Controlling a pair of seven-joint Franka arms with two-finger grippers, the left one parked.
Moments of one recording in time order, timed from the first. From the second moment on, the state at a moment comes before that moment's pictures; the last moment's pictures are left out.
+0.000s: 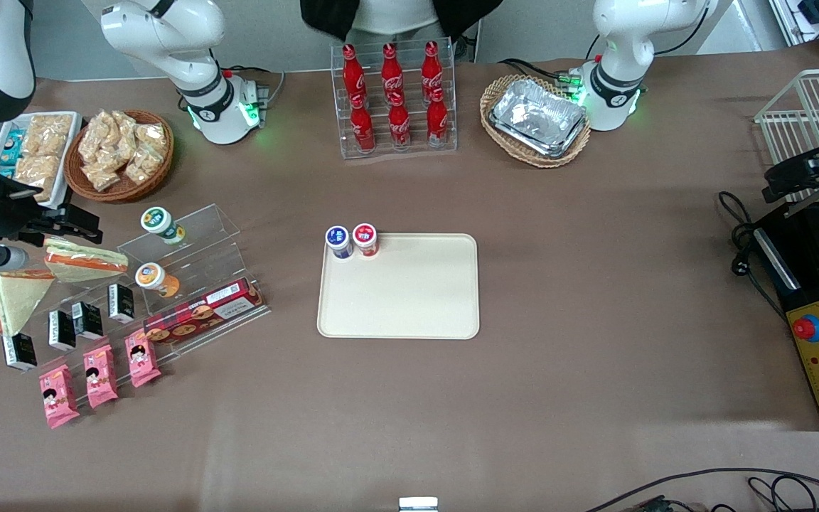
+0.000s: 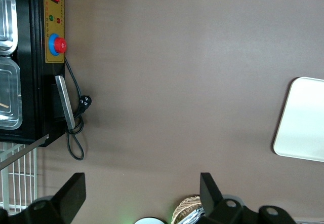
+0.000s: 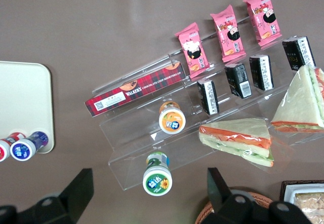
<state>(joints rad) 0.06 0.02 -0.08 -1.63 -0.01 1.58 -0.02</state>
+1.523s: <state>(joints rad) 0.00 0.02 -0.16 -1.62 0.04 1.57 0.31</state>
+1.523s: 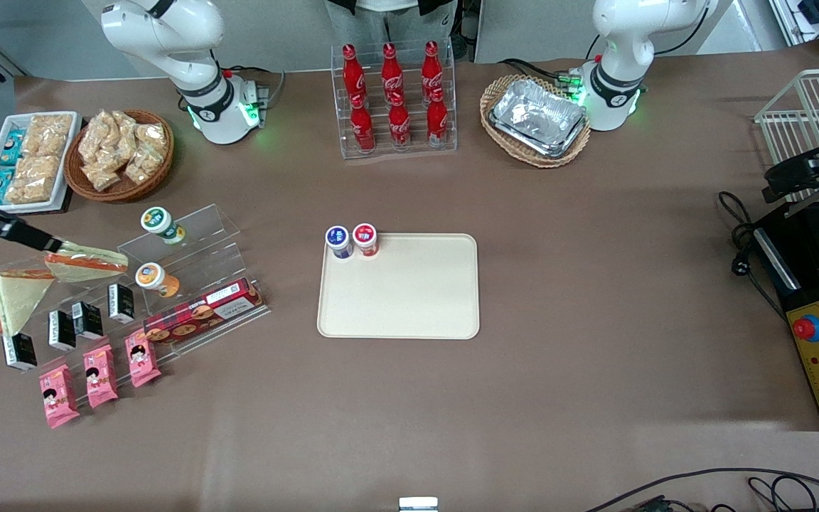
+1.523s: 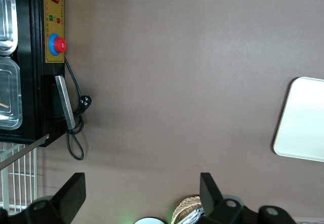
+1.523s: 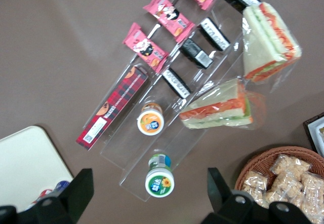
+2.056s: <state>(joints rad) -0.08 0.03 -0.19 -1.62 0.00 1.61 0.11</state>
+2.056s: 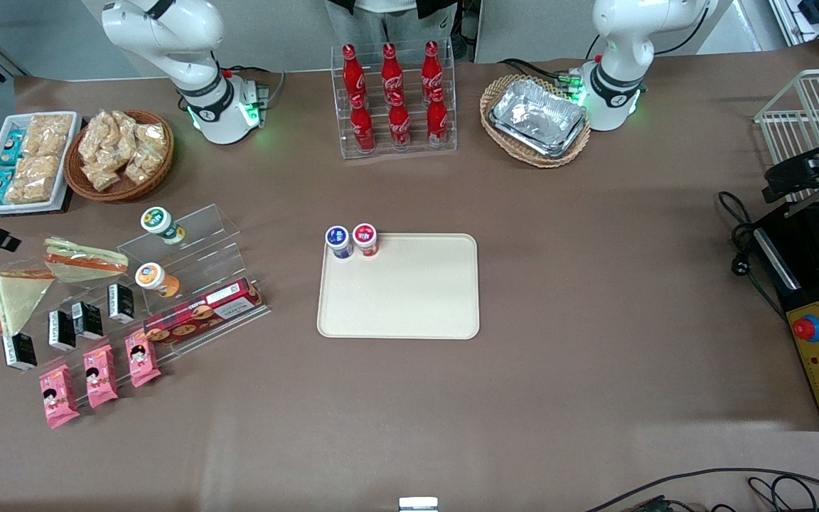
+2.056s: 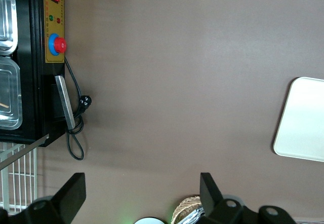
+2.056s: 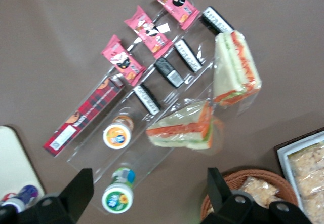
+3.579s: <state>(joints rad) -0.32 0.23 -0.20 -1.78 0.03 2.03 -0.33</state>
